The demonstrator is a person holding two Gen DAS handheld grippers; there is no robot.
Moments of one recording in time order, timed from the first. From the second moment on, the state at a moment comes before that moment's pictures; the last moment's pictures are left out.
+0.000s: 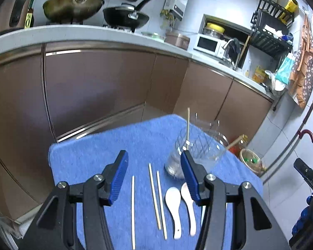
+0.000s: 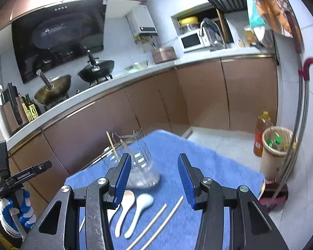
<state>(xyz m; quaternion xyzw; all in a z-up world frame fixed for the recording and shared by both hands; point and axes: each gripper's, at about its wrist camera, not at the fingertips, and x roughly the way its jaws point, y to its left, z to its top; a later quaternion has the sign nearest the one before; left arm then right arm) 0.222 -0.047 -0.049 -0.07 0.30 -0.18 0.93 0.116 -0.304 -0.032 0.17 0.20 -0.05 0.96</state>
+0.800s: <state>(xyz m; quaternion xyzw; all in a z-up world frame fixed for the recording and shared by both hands) 0.209 -0.049 -0.148 -0.07 0.41 -0.20 0.89 0.126 -0.319 -0.121 0.23 0.32 -0.06 0.92</state>
